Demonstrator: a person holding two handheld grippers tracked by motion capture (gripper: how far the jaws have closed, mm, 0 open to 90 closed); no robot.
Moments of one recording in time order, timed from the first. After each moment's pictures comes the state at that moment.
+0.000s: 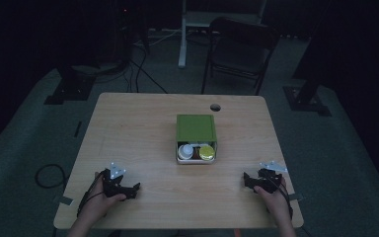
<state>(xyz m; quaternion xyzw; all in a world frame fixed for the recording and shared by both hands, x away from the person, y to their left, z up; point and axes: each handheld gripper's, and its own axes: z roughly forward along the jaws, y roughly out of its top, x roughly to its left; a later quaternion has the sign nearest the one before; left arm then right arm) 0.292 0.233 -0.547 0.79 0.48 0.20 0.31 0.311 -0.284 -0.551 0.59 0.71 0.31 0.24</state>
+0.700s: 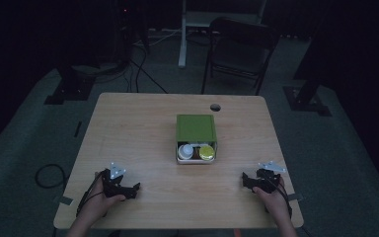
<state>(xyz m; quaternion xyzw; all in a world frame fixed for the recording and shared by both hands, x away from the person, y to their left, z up) 0.292 0.233 -0.547 0.79 0.48 0.20 0.31 0.310 -0.277 -0.551 0.59 0.71 0.31 0.25</state>
